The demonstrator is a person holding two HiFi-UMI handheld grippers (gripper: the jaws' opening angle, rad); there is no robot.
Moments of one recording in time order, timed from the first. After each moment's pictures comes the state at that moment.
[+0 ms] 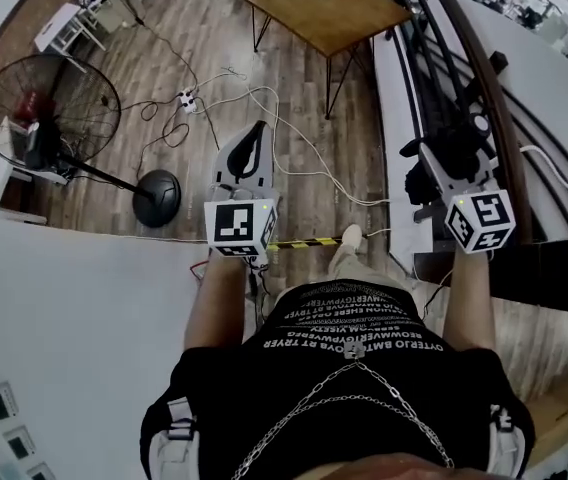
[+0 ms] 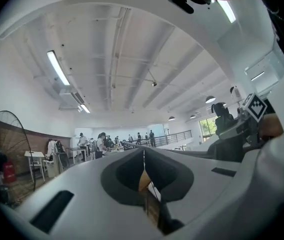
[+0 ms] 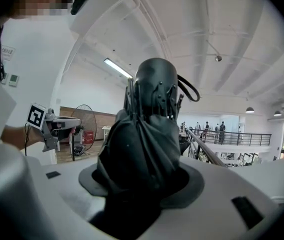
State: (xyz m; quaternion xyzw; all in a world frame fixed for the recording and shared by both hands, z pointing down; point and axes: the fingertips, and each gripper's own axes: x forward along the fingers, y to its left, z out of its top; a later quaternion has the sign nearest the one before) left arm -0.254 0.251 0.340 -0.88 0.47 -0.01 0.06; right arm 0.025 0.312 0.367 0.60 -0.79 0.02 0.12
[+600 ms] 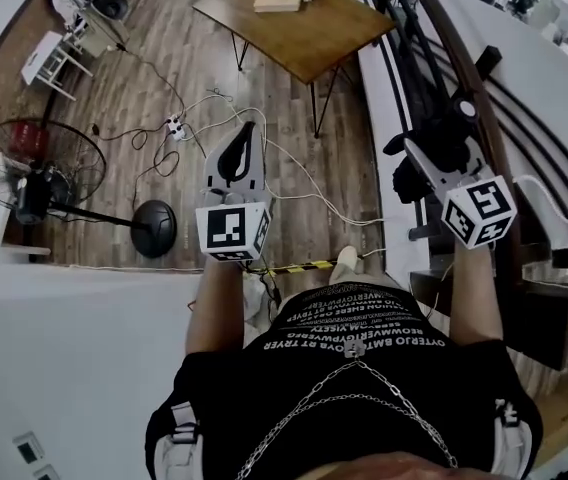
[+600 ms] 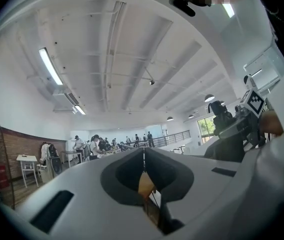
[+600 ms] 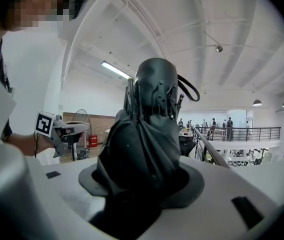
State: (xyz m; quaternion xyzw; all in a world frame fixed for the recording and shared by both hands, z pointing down) left arm -0.168 0.134 0.323 -0.88 0.47 -0.01 0.07; right arm 0.086 0.198 0.350 0.56 -0.82 0.04 0.10
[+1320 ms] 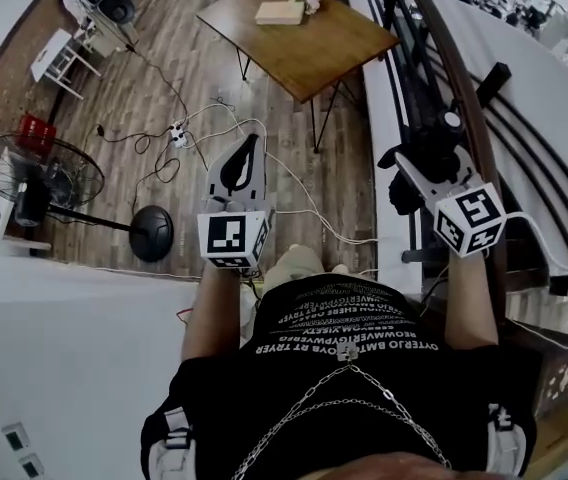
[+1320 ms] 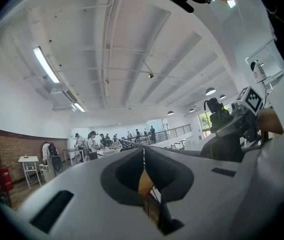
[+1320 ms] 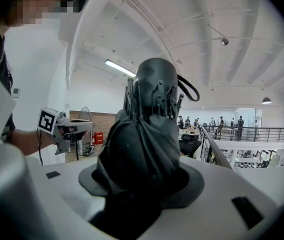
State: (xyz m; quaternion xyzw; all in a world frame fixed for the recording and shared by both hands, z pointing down) left arm -0.109 0.100 0.334 -0.88 0.47 -0.05 0.07; right arm 0.132 0.152 0.364 0.53 -0.84 0.05 0.11
